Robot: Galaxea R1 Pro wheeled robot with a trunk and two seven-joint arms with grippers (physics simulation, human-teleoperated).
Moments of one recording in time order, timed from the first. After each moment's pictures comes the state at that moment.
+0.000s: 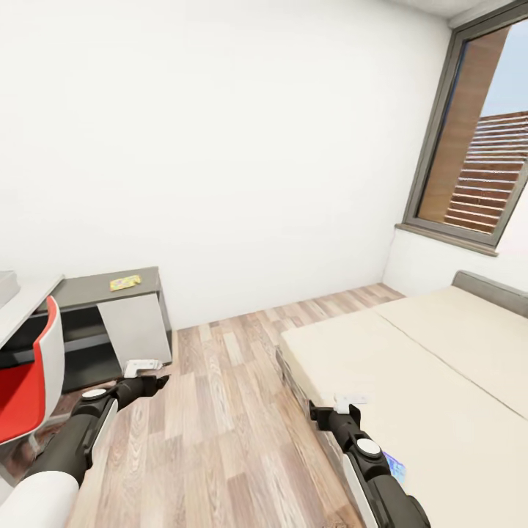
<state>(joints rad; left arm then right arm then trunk) -0.57 0.15 0.20 -0.86 -0.09 0.37 -0.31 -0.30 0.10 0.04 -1.09 0.01 0.25 -0.05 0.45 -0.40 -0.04</state>
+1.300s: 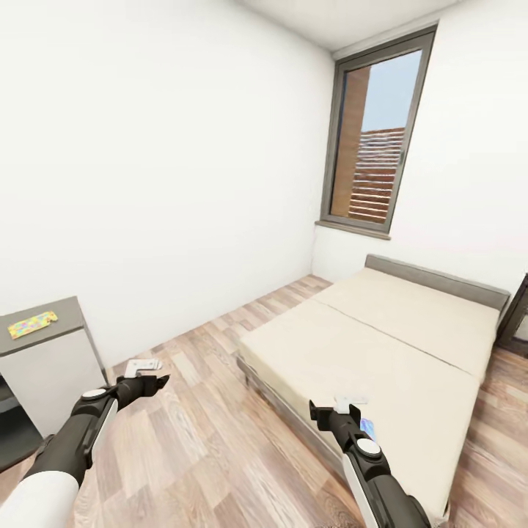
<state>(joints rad) -0.57 0.16 0.20 -0.86 -0.09 0.37 -0.31 -0.30 0.10 0.04 -1.09 0.01 0.25 -0.05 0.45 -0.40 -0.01</state>
